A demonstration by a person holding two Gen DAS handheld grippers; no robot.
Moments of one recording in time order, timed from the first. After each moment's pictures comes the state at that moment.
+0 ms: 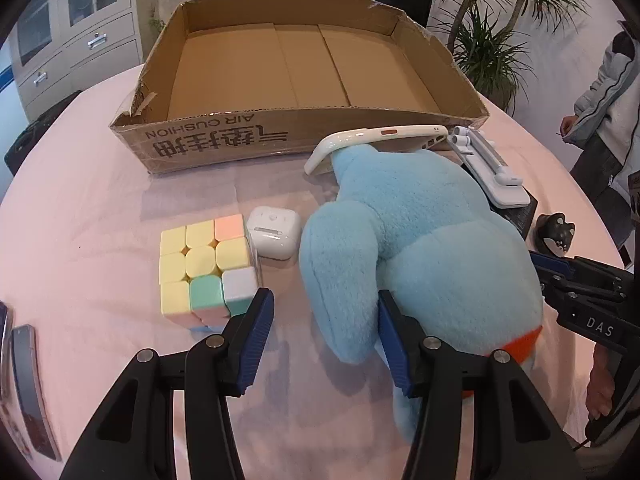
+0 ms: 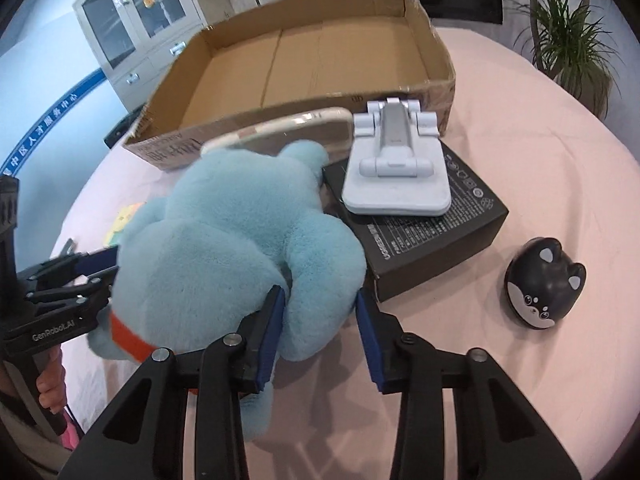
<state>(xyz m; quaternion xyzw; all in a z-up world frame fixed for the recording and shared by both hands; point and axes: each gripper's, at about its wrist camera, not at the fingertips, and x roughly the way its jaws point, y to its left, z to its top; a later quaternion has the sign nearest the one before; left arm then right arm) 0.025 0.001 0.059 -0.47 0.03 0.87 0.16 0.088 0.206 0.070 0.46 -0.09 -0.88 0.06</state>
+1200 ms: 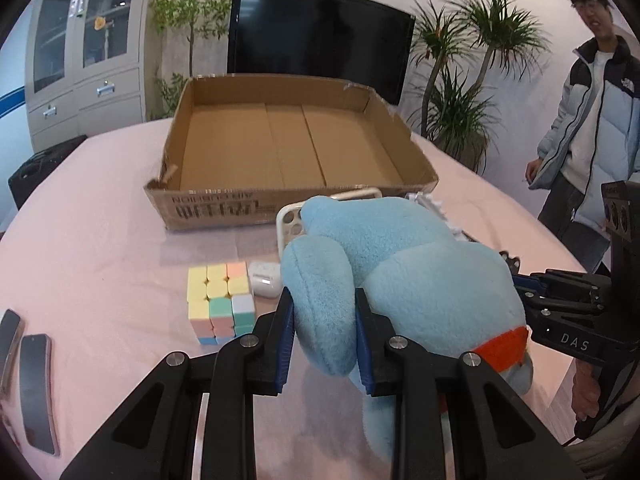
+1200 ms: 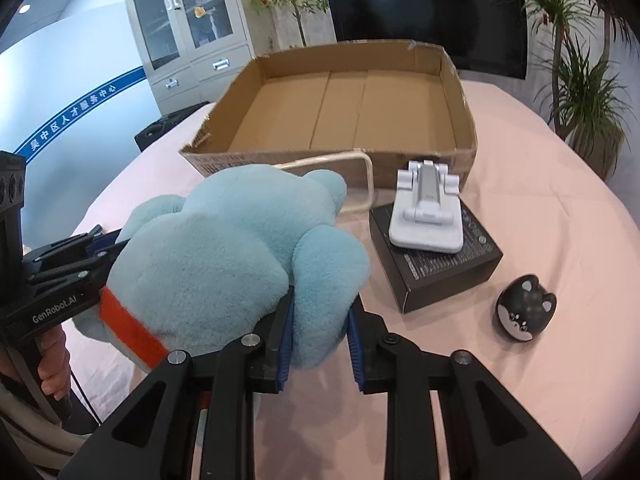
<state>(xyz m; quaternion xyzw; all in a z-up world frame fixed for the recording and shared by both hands) 0.090 -0.023 0.117 -0.34 0.00 0.92 0.20 0.136 0.176 0.120 0.38 -0.04 -0.92 0.10</state>
